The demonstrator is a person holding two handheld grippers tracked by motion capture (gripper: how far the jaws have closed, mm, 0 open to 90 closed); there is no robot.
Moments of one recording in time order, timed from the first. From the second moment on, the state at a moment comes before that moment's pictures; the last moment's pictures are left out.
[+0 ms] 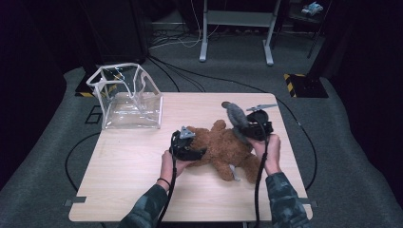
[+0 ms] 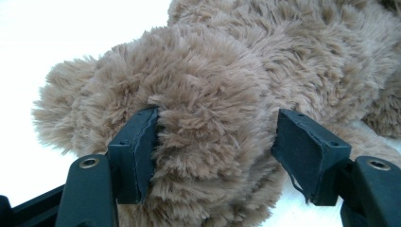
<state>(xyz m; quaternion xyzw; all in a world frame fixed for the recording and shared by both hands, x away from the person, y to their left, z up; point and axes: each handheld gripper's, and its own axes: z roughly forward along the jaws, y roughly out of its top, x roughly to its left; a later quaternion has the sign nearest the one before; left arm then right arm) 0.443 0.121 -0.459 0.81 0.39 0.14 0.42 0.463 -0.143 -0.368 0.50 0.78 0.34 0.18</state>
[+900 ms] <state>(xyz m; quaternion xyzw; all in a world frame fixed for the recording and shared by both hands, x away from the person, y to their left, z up) 0.443 0.117 -0.460 0.81 0.39 0.14 0.42 0.447 -0.153 -0.406 0.51 0.78 0.31 0.18</state>
